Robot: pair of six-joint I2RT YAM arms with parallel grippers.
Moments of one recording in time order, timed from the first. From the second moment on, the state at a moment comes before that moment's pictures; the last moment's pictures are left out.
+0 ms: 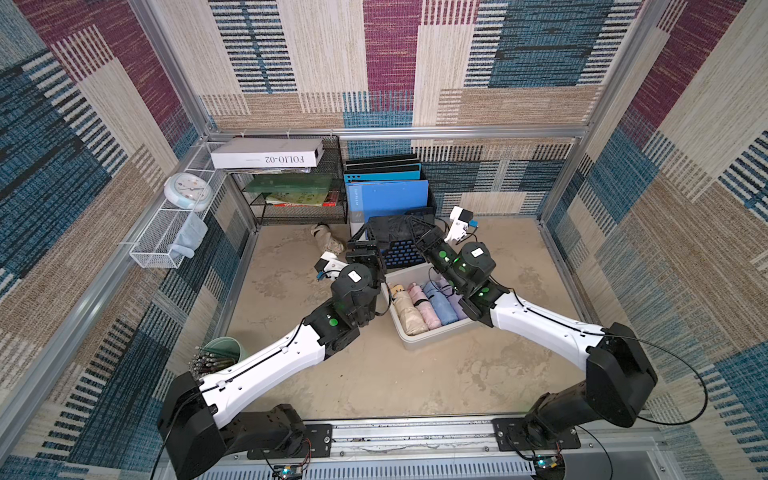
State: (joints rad) left arm -0.82 1.22 0.98 0.29 -0.74 -1.72; right arm 0.72 1.49 1.05 0.63 0.12 1.10
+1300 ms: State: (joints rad) left arm -0.78 1.17 1.07 -0.65 -0.26 -1.31; right arm 0.49 1.67 1.78 -1.18 0.18 0.09
